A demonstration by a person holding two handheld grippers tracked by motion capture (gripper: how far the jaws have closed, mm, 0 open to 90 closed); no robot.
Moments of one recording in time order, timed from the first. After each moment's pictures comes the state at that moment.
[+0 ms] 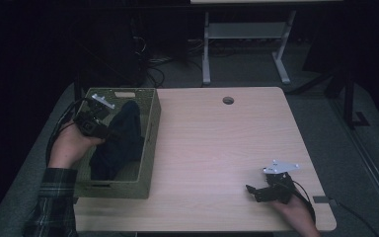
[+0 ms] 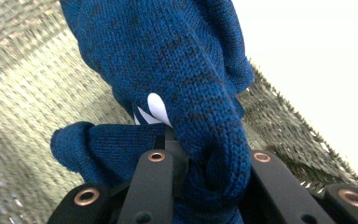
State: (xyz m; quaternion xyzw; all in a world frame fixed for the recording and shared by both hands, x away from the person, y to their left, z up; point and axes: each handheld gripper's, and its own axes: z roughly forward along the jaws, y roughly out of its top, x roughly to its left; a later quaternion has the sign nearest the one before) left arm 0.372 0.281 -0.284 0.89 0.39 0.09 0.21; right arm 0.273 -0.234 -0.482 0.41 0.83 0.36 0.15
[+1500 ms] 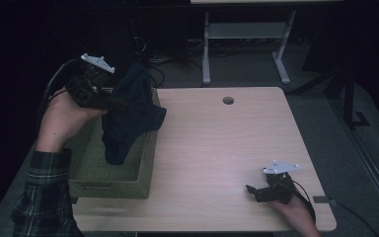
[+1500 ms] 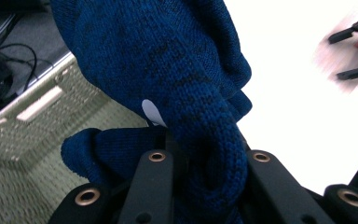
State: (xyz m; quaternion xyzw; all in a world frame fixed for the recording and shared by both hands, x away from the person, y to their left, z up) left arm 0.357 0.239 -0.175 0.89 0.33 0.14 0.28; right arm 0.273 -0.234 -0.482 0.41 0.83 0.36 0.15
